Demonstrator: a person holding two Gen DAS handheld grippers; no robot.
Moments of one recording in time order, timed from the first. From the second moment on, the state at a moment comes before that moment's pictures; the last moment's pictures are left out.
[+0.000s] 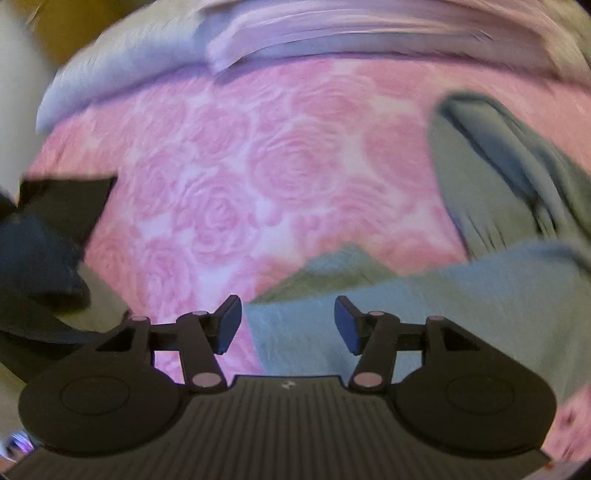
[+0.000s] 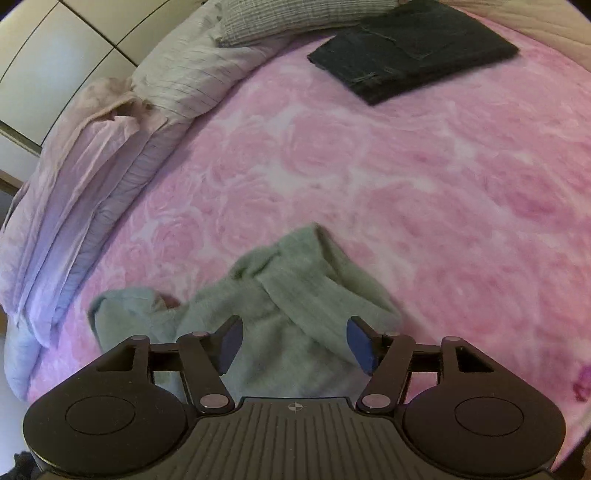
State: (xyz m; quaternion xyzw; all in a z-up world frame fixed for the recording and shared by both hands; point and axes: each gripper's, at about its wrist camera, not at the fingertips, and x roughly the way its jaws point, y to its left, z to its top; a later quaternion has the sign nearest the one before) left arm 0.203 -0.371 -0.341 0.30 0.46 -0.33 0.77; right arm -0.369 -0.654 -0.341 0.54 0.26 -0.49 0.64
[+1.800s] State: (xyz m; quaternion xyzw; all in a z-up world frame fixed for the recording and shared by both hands) left arm 0.202 -0.158 -0.284 0.11 0.55 -0.18 0.81; right arm -0.490 -0.436 -0.351 0.63 0.27 -0.52 0.50
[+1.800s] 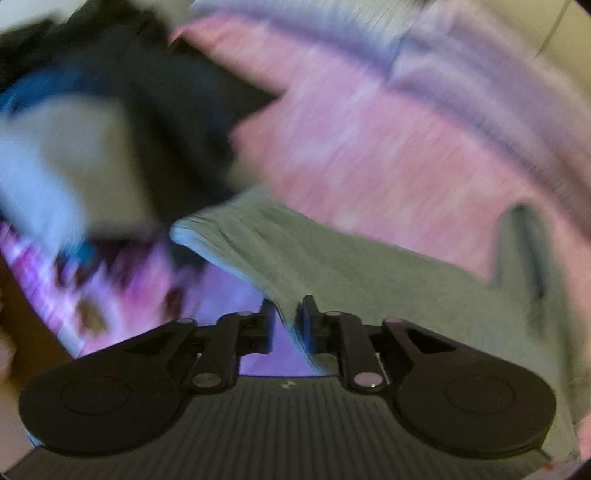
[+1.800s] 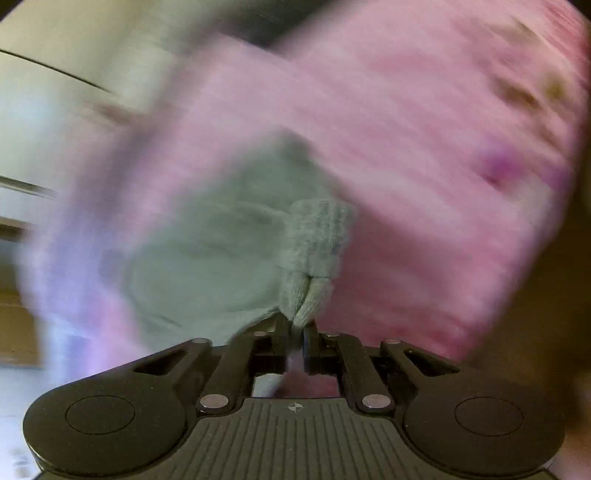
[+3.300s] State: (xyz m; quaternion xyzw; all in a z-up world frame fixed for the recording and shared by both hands) left arm 0.388 -0.538 -0.363 0.37 0.34 -0.29 0.82; right arm -0.392 -0.517 -0.372 0.55 0.27 -0.60 0.52
